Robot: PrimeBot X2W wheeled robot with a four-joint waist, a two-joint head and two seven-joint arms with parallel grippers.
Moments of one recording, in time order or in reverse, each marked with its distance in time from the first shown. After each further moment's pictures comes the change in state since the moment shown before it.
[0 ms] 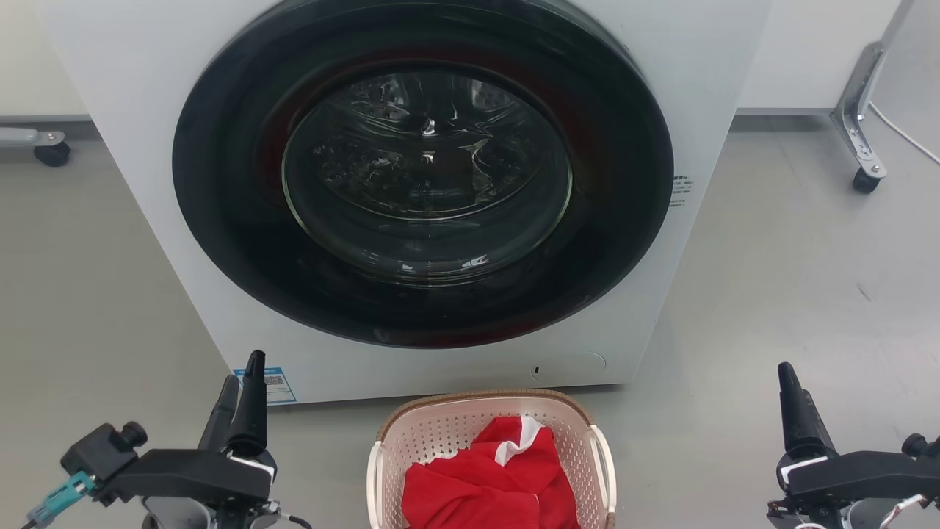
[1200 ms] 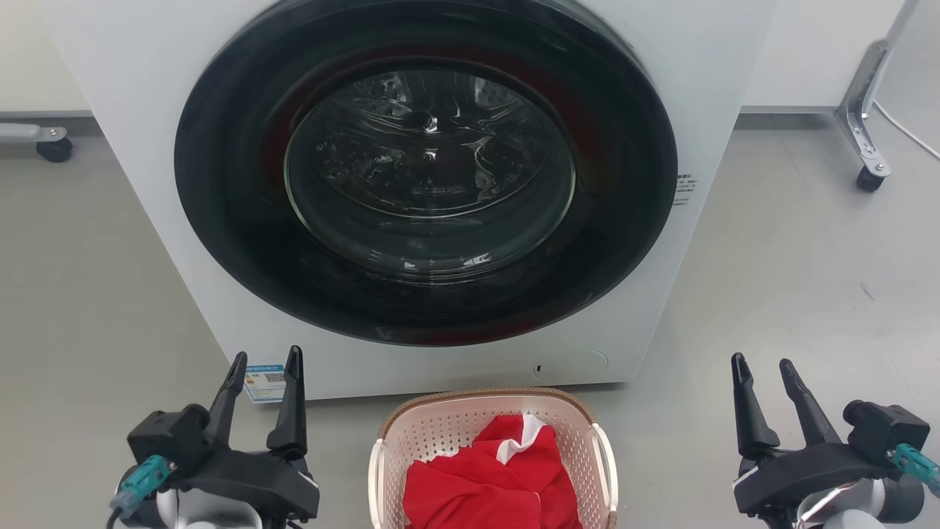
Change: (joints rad) left arm -0.021 0.058 -0.145 -0.020 0.525 0.118 -0.125; right arm -0.038 -0.080 0.172 0.001 -0.517 -0.093 -0.130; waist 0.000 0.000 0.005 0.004
